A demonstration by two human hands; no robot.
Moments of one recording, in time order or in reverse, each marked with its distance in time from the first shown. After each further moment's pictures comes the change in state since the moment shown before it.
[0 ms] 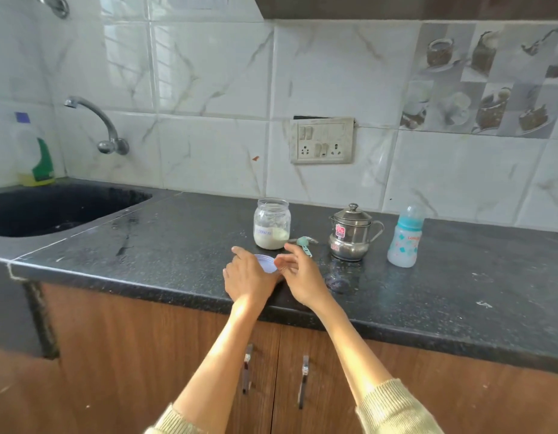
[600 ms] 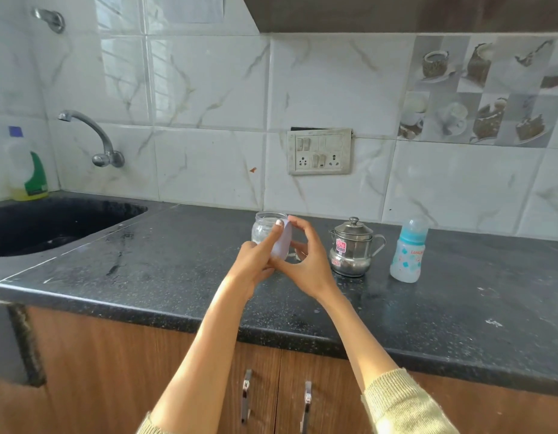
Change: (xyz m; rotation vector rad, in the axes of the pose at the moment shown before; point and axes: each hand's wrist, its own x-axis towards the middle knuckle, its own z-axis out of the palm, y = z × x) left_hand 0.036 0.033 -0.035 -0.904 -0.465 -0.092; right_hand 0.033 -0.024 -0.020 0.083 0.140 -0.256
